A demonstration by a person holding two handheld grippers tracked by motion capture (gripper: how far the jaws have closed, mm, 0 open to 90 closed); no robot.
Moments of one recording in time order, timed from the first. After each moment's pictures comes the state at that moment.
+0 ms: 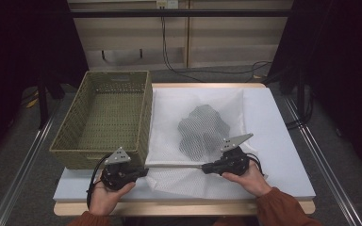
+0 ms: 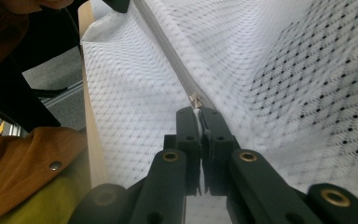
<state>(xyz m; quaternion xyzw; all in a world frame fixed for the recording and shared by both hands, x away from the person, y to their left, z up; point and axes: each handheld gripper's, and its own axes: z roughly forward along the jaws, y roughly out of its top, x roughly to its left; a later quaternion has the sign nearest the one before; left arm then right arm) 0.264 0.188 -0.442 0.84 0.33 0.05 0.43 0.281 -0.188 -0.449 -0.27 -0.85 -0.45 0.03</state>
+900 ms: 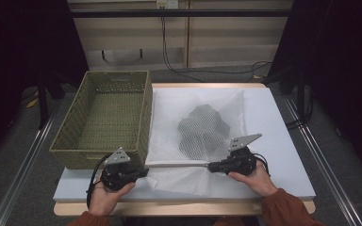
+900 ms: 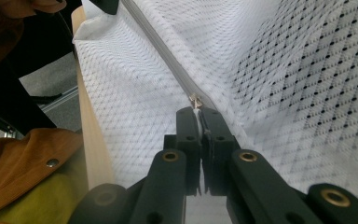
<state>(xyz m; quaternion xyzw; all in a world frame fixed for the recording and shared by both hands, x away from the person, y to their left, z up) 0.263 0.189 -0.442 0.84 0.33 0.05 0.43 0.277 -0.207 -0.447 -0.28 -0.84 -0.45 0.02</state>
